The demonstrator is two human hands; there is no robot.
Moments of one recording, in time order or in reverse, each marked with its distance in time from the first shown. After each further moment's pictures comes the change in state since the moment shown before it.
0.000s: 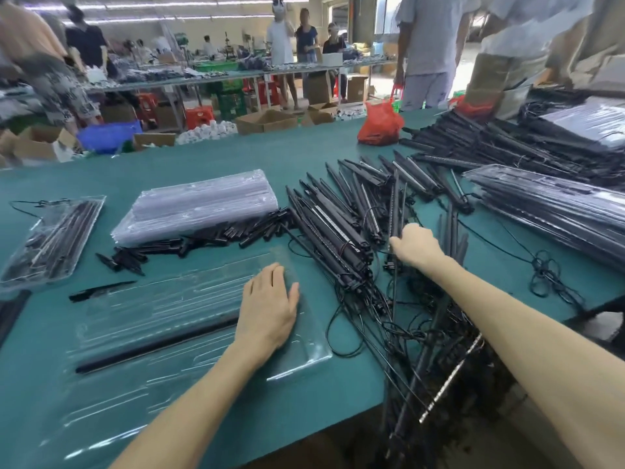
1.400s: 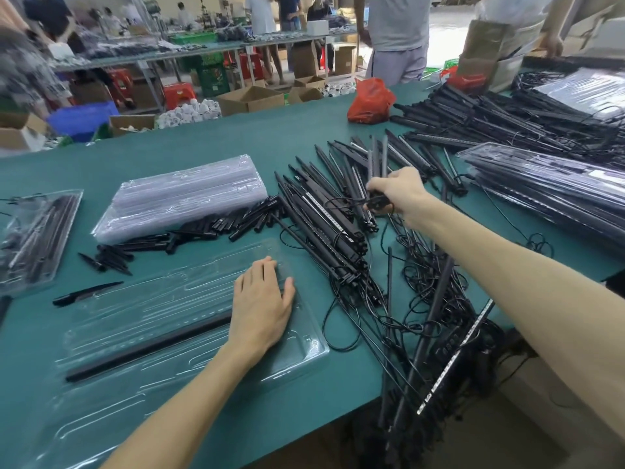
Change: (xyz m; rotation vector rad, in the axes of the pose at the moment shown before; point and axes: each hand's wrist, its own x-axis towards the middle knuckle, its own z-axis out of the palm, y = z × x) left_hand -0.002 0.001 -0.004 0.019 0.002 0.003; right_hand 0.020 -0.046 -0.044 0.871 -0.072 0.075
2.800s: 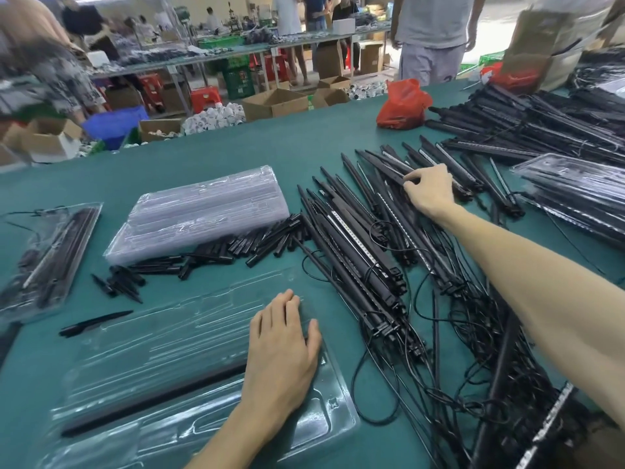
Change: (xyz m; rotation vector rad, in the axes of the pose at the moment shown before) left_hand 0.002 -0.001 0.001 0.089 -0.061 -0.011; right_hand 0.157 0.032 0.020 -0.670 0.214 -0.251
